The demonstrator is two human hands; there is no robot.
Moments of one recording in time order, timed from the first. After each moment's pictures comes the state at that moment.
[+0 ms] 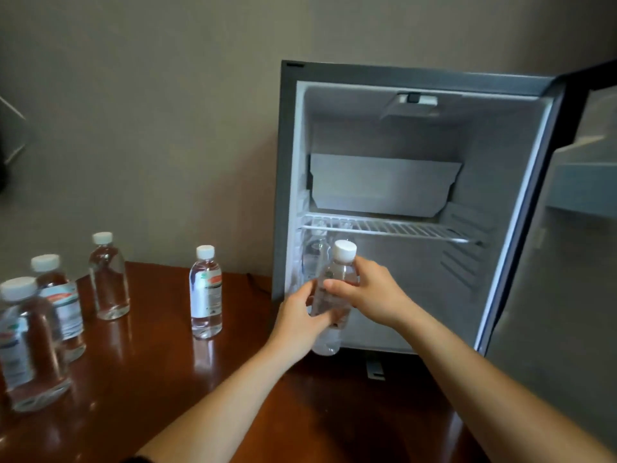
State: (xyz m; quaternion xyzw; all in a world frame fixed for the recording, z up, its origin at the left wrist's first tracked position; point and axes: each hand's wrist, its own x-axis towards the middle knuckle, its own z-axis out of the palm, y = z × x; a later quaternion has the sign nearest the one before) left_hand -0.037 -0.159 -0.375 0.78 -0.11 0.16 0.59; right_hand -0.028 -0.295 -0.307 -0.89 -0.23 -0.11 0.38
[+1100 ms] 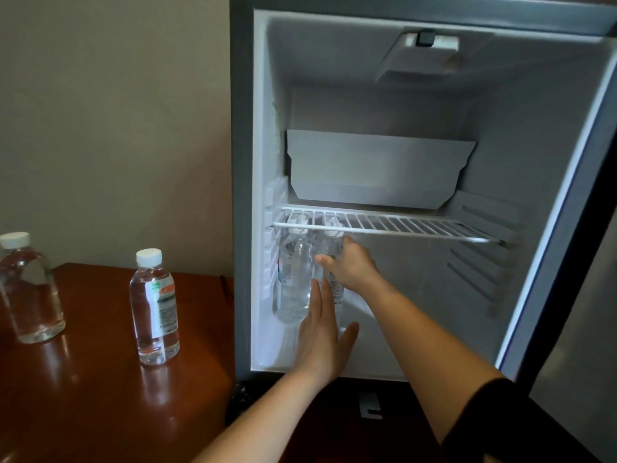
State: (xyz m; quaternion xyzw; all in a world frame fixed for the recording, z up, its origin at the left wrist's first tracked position) left_hand 0.067 -0.218 -0.428 0.87 -0.11 0.17 0.44; right_hand 0.122 -0.287 -0.323 -0.91 -0.07 -0.11 0.39
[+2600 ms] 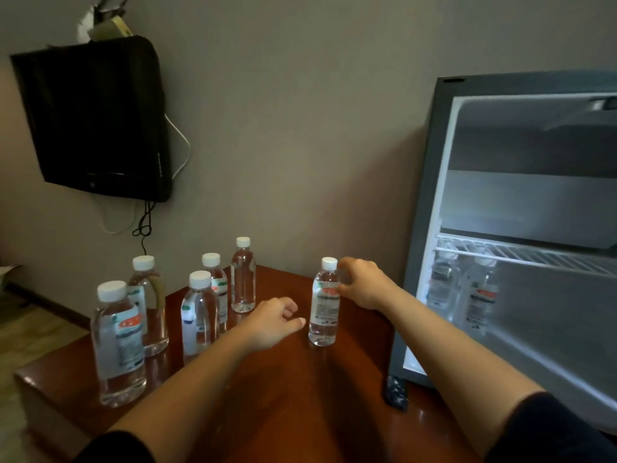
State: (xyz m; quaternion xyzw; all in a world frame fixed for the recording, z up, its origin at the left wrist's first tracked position) left_hand -0.079 0.066 -0.371 0.93 0.09 0.08 0.35; right_hand 0.012 -0.098 -0.305 -0.92 -0.33 -0.07 0.20
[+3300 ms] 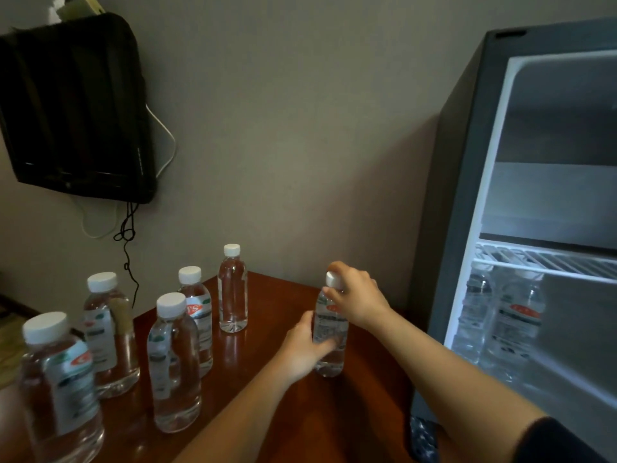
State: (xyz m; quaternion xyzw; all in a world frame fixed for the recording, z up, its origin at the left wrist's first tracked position) left_hand 0.012 0.054 -0.418 0.83 0.05 0.12 0.54; right_hand 0.068 -0.051 -0.336 -0.91 -0.31 -0.13 0.25
